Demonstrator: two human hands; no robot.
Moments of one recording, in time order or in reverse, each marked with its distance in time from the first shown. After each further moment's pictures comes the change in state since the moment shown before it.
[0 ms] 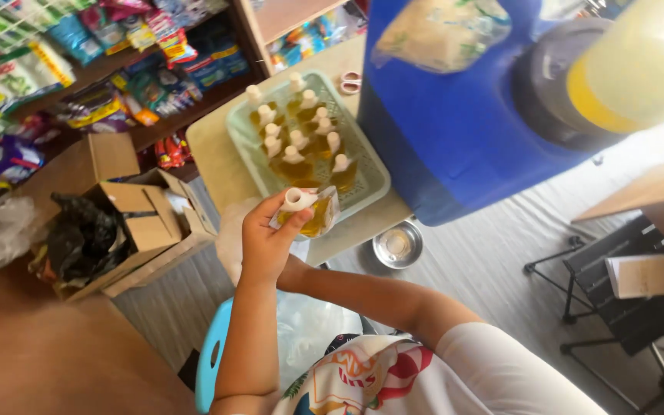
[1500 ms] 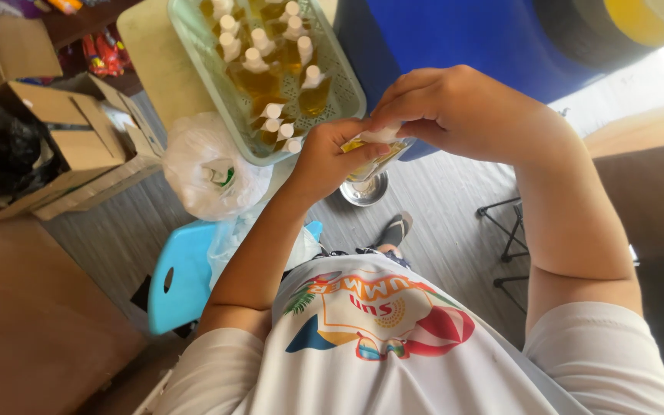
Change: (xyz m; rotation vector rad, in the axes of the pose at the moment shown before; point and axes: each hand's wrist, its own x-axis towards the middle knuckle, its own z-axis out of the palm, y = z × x) left_hand 0.000 -0.022 0.104 -0.089 -0.396 -0.122; right_hand -0.148 -0.300 -0.271 -0.799 -0.165 -0.225
